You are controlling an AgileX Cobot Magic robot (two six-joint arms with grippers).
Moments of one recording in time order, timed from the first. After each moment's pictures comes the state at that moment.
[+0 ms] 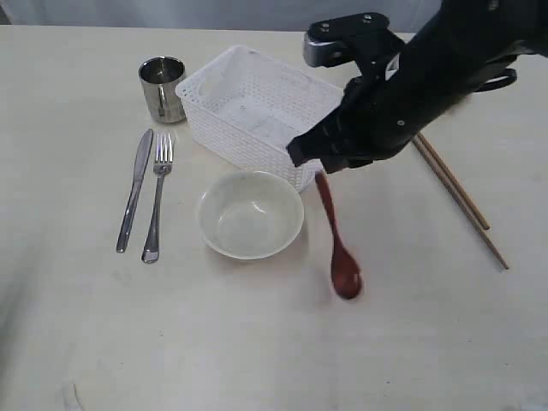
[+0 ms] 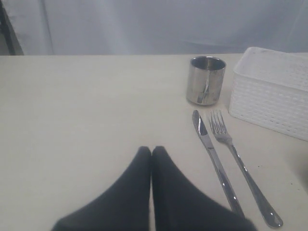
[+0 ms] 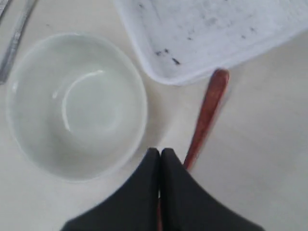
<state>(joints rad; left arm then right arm) -0.13 0.00 0.00 0.04 0.36 -0.08 0.56 1.57 -1.03 0.22 0.71 -0.13</state>
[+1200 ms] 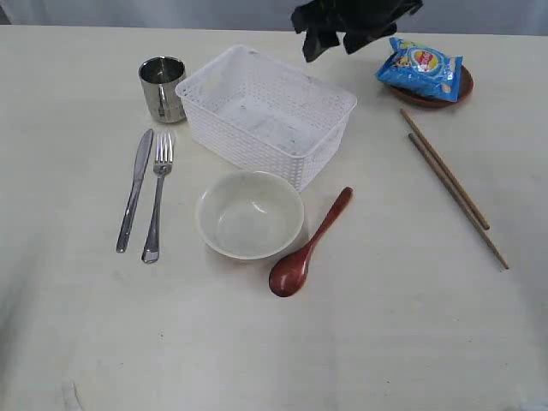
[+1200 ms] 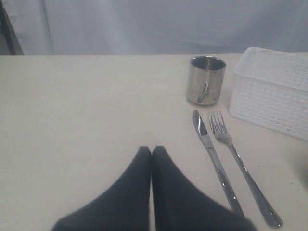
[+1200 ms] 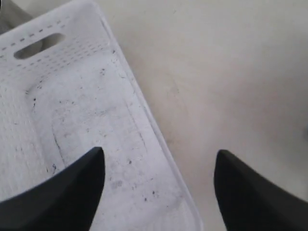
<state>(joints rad) -0.13 0.00 0.00 0.04 0.36 -0.08 0.36 2.06 -1.73 0.25 0.87 -0.26</state>
